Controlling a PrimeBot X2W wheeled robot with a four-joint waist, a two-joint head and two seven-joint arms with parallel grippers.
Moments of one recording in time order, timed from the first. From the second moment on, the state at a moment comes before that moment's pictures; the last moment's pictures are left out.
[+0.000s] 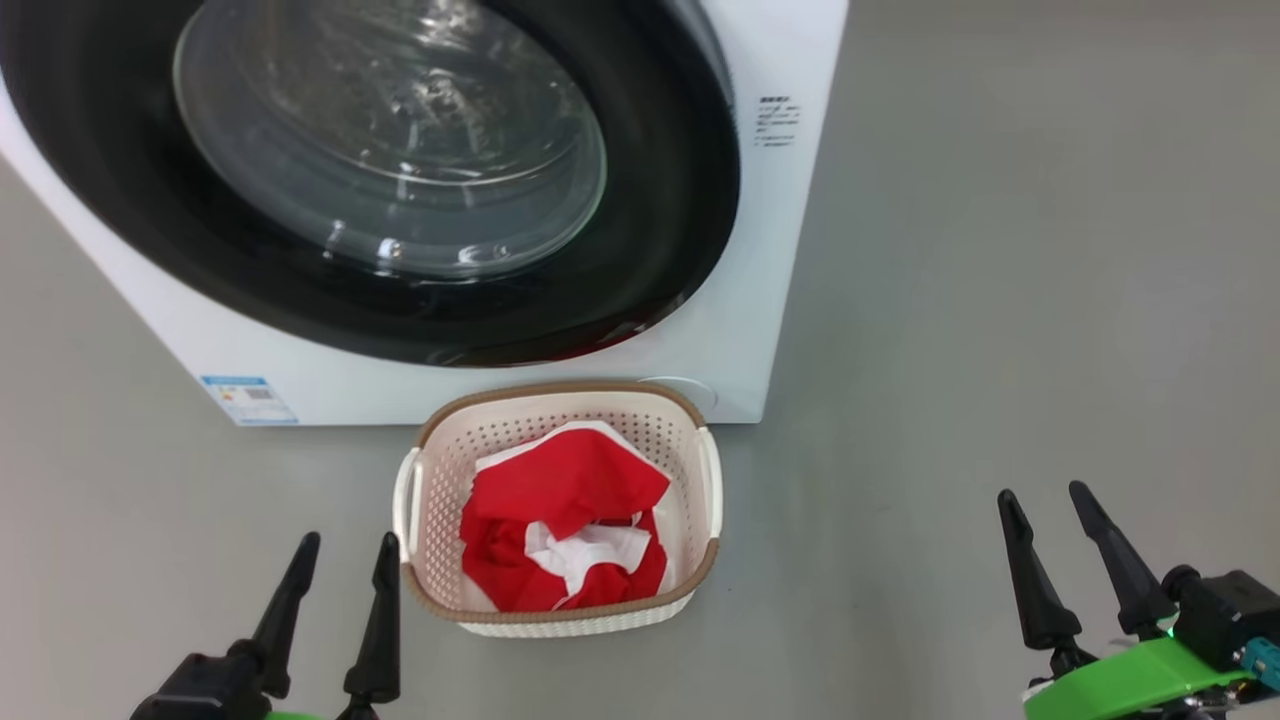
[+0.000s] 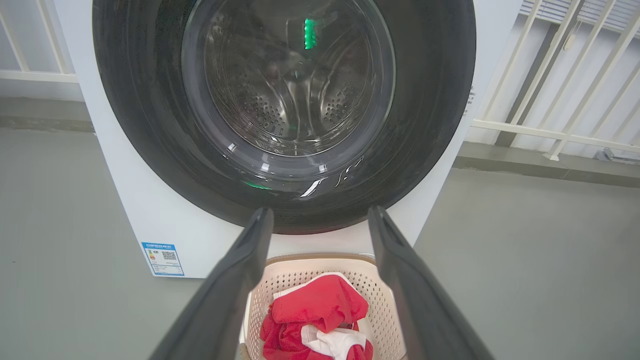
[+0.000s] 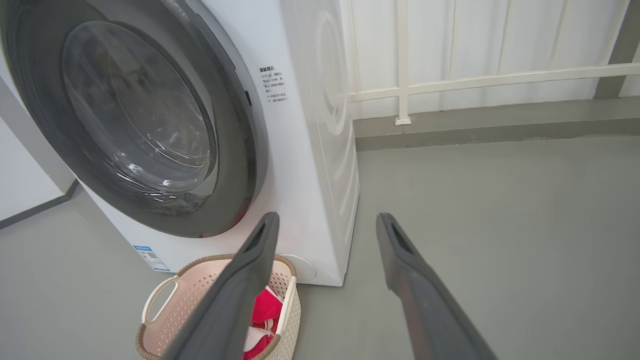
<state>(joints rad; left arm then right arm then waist) -0.03 0.04 0.00 0.19 -0.23 -0.13 -0.25 0.02 -0.13 0.01 0.21 0.40 0.13 -0.26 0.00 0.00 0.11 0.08</state>
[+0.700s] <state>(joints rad) 0.03 0.04 0.04 0.16 -0.21 -0.13 -0.25 0.13 -0.10 -0.06 0.16 0.40 0.13 -0.26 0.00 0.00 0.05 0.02</state>
